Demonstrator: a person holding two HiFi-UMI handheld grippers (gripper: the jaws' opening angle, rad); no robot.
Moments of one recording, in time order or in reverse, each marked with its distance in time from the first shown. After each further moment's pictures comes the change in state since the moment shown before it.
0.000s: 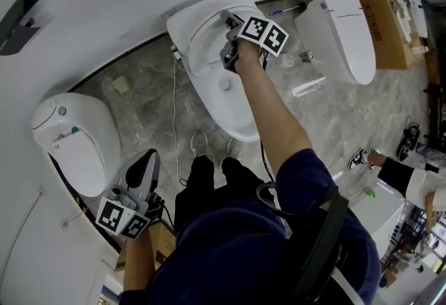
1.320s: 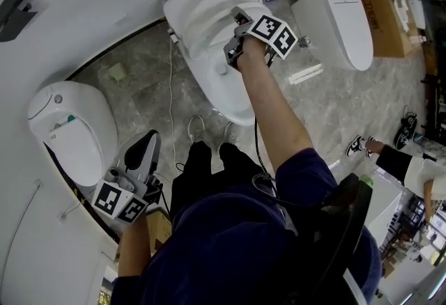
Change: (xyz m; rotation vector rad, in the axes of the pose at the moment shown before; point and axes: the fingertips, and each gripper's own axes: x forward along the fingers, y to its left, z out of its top) left arm -0.003 -0.010 -0.004 0.012 0.014 -0.060; right arm -0.060 -0.014 -0.015 0.127 -0.081 -0.050
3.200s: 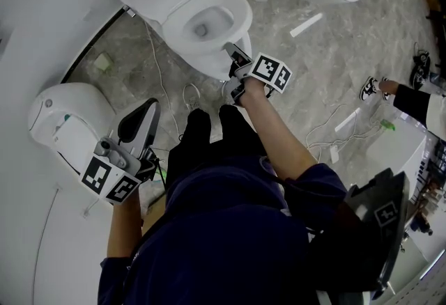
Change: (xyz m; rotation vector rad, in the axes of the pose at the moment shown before) left arm 0.050 -0.127 -0.040 0.110 0.156 -0.252; right arm -0.230 -0.169 -0.135 0.283 0.038 -0.012
